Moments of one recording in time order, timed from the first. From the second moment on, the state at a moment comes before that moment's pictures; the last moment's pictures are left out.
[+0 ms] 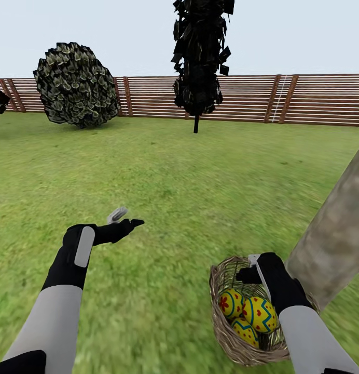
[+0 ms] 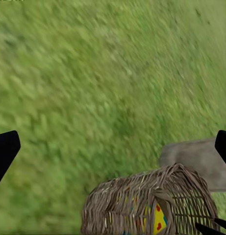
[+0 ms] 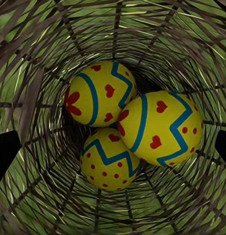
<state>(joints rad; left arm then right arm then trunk) -0.81 -0.03 0.27 -1.09 0.40 1.01 -0.19 -0.71 -0.01 -0.16 -0.87 0.32 0.99 0.22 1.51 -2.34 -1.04</state>
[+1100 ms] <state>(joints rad) -0.81 -0.04 0.27 -1.09 0.40 1.01 -0.19 -0.71 -0.15 -0.06 -0.87 0.33 0.92 0.25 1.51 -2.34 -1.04</state>
